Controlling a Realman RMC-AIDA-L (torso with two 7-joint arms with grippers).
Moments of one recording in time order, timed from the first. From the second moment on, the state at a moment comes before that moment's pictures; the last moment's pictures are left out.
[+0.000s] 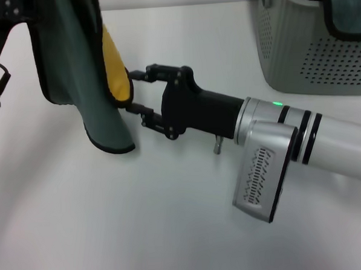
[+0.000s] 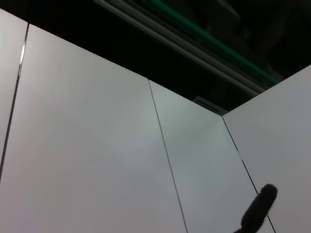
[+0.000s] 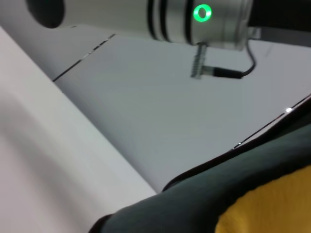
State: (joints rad) left arm -0.55 -2.10 0.56 0.22 1.11 1.94 -0.50; right arm 0.69 2.03 -2.50 -0.64 0.21 -0.81 -0.48
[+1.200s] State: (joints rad) left arm -0.54 -2.10 0.56 0.19 1.11 1.96 -0.50; right arm 0.60 2.03 -2.53 -0.68 0.27 -0.89 -0.60
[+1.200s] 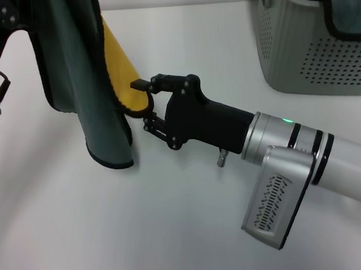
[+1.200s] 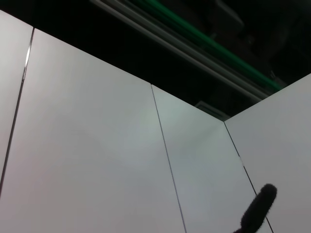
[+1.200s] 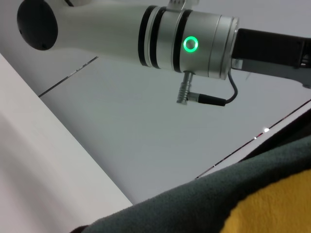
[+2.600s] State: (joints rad) left arm -0.46 -2.10 0.57 0.25 1.12 1.96 -0.54; right arm 0.57 2.01 -2.46 -0.67 0.28 -1.02 -0.12
